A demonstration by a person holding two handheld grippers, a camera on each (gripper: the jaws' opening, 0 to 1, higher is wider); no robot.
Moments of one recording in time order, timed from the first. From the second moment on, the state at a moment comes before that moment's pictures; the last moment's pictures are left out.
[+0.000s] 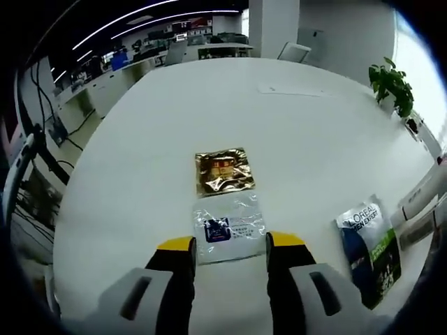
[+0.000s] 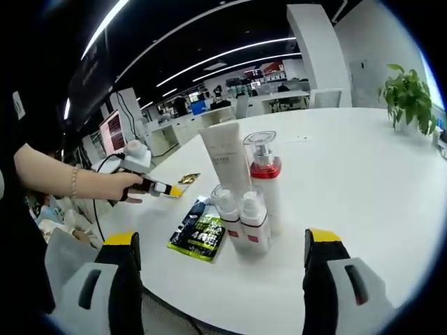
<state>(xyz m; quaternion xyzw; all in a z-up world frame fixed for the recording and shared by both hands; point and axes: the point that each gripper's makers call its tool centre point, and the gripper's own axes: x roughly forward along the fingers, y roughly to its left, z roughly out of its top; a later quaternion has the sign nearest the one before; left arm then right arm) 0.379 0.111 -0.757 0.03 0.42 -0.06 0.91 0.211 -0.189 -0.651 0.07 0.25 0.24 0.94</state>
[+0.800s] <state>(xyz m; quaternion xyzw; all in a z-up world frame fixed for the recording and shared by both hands) 0.308 0.087 -0.699 0.01 0.34 -0.12 0.93 0.205 -0.177 -0.642 0.06 0.24 0.27 0.93</state>
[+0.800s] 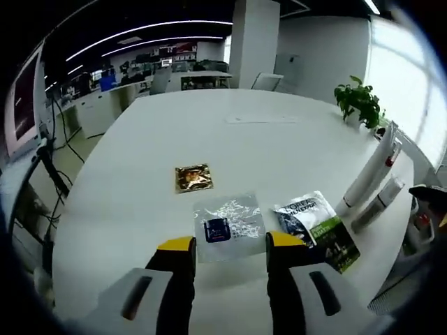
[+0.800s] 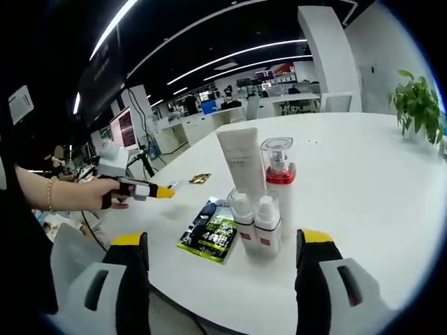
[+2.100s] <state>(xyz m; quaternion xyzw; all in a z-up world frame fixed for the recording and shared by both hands) 0.192 0.013 -0.631 0.07 0.25 -0.26 0.93 0.201 -0.045 -0.609 0.15 0.23 0.43 0.86</state>
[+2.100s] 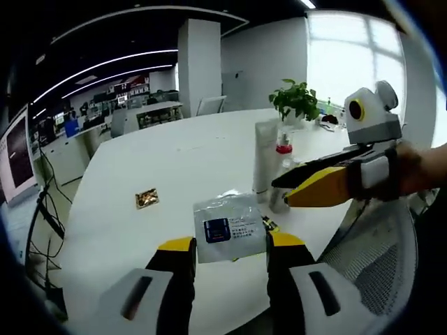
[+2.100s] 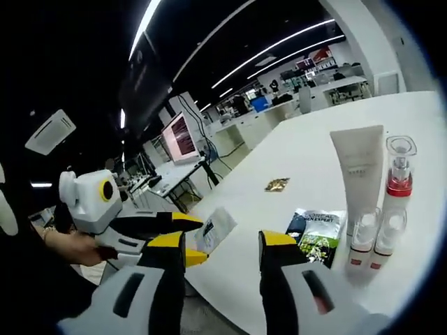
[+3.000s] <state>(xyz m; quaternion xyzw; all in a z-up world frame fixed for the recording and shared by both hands) 0.191 0.008 -0.636 -0.04 0.29 -0.32 0.90 0.213 -0.039 -0.617 0.31 0.27 0.40 0.82</state>
